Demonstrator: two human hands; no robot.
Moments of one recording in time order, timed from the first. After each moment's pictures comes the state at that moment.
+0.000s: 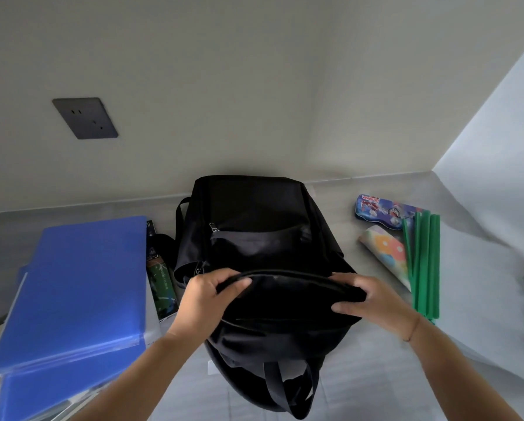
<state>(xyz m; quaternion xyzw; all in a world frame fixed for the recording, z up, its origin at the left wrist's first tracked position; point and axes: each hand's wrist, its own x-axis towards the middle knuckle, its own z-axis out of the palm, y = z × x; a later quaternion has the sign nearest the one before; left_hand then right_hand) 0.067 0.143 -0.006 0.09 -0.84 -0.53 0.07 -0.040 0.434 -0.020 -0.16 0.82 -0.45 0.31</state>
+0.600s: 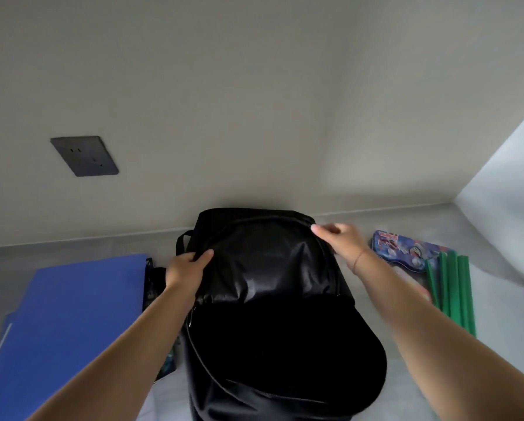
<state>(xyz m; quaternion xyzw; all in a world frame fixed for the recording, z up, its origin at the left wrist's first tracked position) -0.074 0.048 -0.039 0.41 -0.73 -0.54 0.07 -0.218 0.319 -0.020 -0.02 0.82 -0.55 0.15</state>
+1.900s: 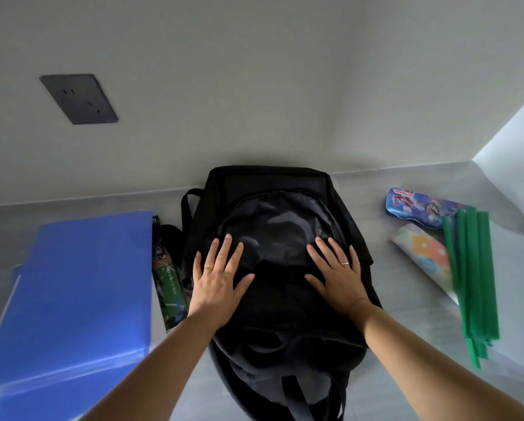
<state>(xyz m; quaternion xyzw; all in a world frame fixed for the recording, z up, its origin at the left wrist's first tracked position) 0.009 0.091 -0.128 0.11 -0.99 -0.07 0.00 -0.098 0.338 -0.158 -0.25 0.97 -0.03 0.03</state>
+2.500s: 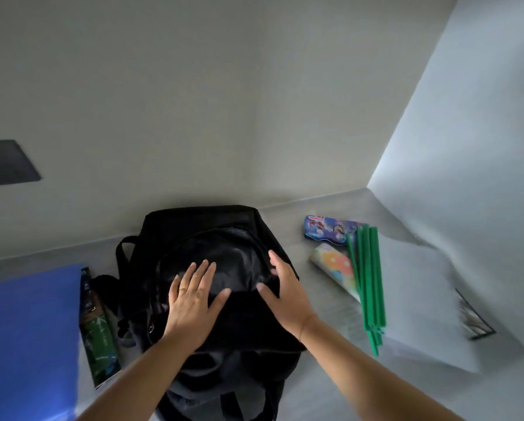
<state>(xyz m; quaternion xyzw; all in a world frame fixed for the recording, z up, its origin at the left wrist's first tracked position) -0.016 0.171 -0.063 0.05 -0.97 -0.21 0.03 -0.064 0.369 -0.054 -0.13 0.89 -0.44 0.05</state>
